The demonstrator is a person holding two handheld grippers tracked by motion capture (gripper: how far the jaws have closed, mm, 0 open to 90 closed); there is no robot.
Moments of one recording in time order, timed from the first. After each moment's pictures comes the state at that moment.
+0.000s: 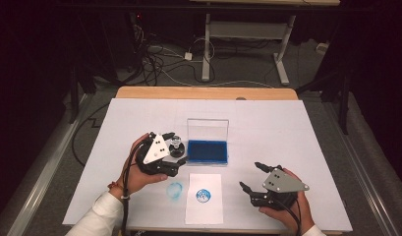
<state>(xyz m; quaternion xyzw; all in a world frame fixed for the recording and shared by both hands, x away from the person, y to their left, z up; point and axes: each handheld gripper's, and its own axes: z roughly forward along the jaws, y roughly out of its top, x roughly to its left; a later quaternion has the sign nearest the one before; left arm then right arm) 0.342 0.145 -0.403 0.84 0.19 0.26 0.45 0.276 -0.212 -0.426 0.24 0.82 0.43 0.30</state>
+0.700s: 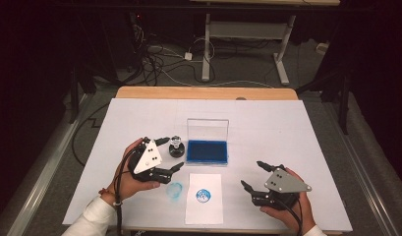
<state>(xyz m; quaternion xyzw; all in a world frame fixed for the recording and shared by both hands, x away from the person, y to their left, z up) 0.323 0.161 -0.402 0.84 0.16 0.27 0.45 0.275 -0.215 -0.424 0.25 0.81 0.43 0.31</state>
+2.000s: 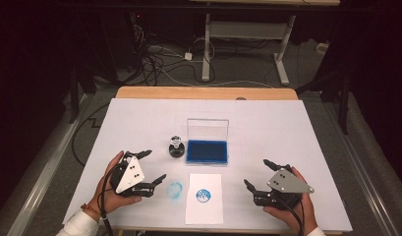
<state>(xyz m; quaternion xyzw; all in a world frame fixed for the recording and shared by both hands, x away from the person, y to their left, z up) 0.296 0.203 -0.436 0.84 0.18 0.30 0.42 0.274 -0.220 -0.426 0.27 0.80 0.42 0.33</state>
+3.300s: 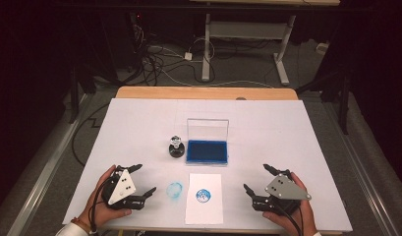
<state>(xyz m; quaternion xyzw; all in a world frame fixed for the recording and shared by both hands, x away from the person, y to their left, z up) 0.277 0.227 -0.468 0.85 0.21 0.28 0.39 0.263 -0.216 -0.433 0.28 0.80 0.41 0.34</state>
